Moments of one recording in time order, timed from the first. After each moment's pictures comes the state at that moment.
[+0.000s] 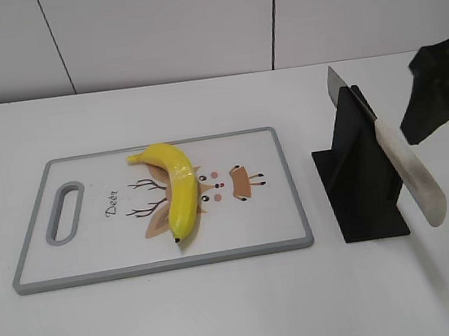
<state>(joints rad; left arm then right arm) -0.06 -0.01 -0.49 -0.05 1.09 0.13 0.29 1.42 -1.09 0.20 1.08 0.07</state>
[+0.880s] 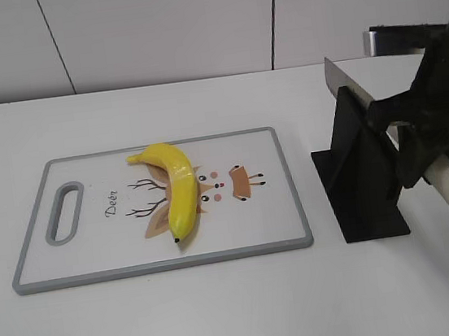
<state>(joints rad) -0.06 -0.01 -0.49 -0.05 1.09 0.13 0.31 1.61 -1.13 0.22 1.14 0.08</state>
